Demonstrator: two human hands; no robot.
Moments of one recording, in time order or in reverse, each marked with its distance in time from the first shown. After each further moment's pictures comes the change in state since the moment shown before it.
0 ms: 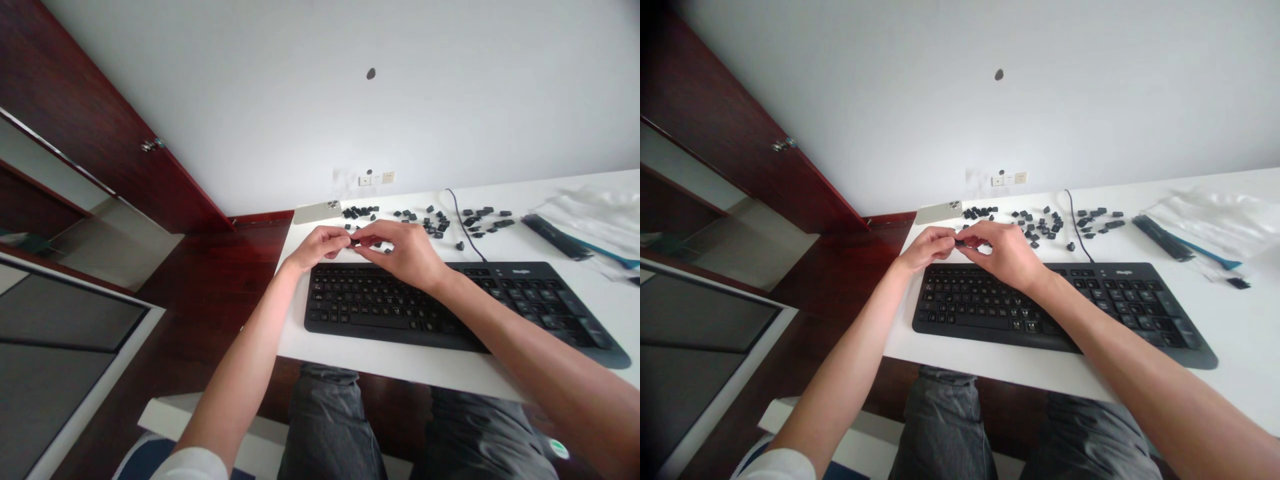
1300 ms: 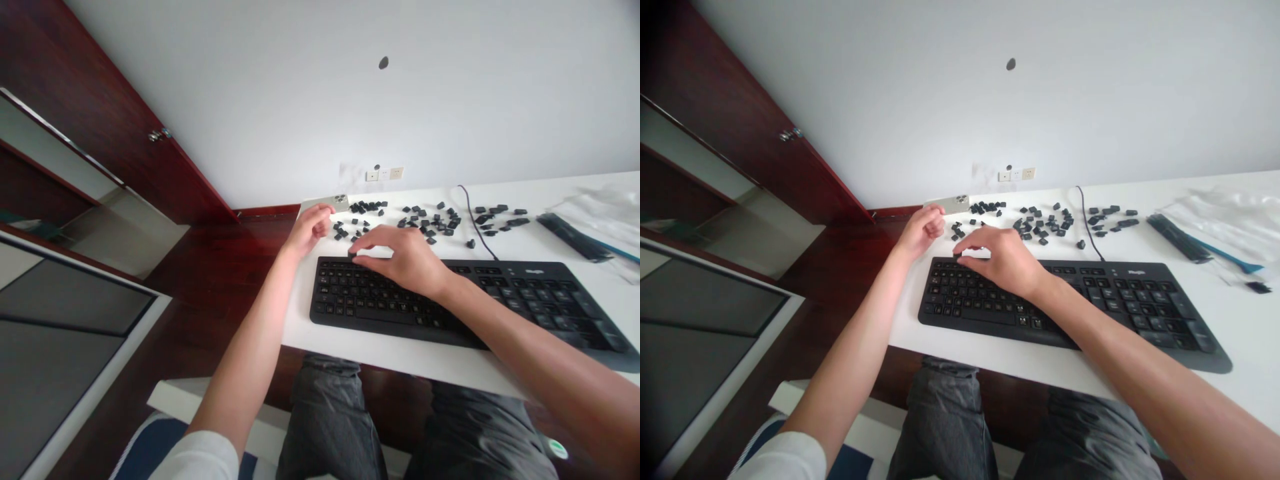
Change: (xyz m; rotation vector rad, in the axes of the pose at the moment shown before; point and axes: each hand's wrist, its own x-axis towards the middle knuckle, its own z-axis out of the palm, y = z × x) left_hand 0.003 -0.004 -0.027 -0.258 0.322 0.086; right_hand -0.006 -0.013 0.011 0.031 -0.116 -0.045
